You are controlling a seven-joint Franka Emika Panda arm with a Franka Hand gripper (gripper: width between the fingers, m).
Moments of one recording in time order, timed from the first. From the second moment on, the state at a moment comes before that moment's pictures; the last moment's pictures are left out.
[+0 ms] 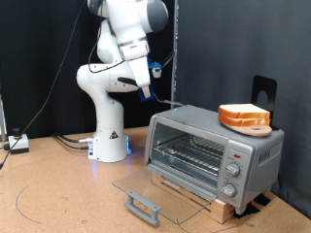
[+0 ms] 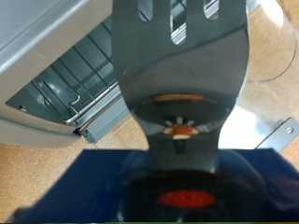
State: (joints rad) arm -0.30 -0.79 0.22 -2.71 0.43 1.98 -0.75
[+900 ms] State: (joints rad) arm -0.30 -0.66 0.35 -2.64 0.52 2.03 -0.63
